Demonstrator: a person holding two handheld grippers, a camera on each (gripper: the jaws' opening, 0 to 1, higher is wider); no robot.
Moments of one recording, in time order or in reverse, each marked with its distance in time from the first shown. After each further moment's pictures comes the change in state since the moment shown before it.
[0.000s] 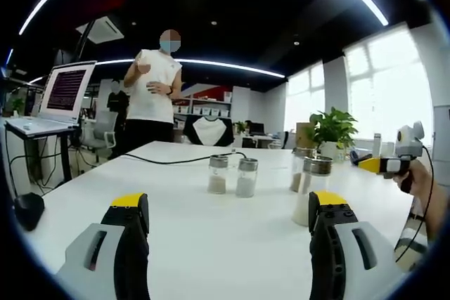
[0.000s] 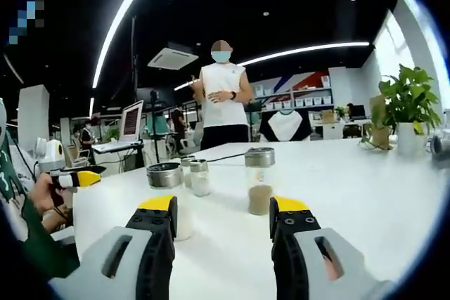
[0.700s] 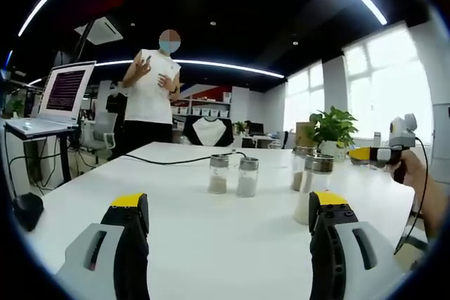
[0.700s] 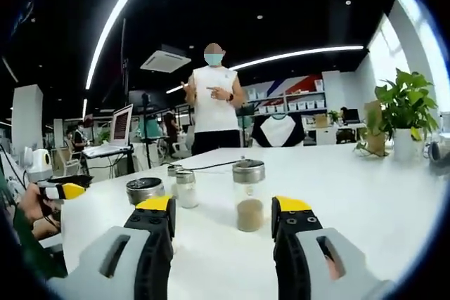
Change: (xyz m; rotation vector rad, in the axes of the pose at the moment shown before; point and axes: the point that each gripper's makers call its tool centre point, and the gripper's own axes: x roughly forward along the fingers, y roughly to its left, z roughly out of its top) left arm 0.004 -0.002 -0.003 0.009 -0.002 -0.013; right arm 0.030 -0.021 0.026 -0.022 -0.012 -0.034
